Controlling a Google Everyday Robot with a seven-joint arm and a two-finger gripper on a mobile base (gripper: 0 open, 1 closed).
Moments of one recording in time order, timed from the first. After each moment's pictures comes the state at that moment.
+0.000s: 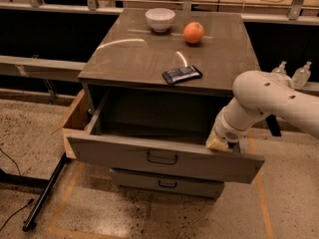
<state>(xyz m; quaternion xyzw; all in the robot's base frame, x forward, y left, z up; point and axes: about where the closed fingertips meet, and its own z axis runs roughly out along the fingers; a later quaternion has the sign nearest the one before) 0.545 -0.175 0.677 -0.60 0.79 0.06 0.13</state>
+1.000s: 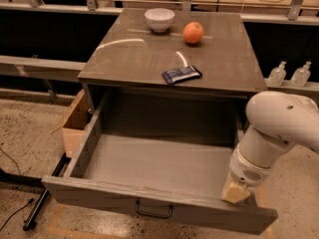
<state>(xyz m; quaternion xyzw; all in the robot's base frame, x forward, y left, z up) 0.381 -0.184 0.684 -0.55 0.82 0.14 -0.01</state>
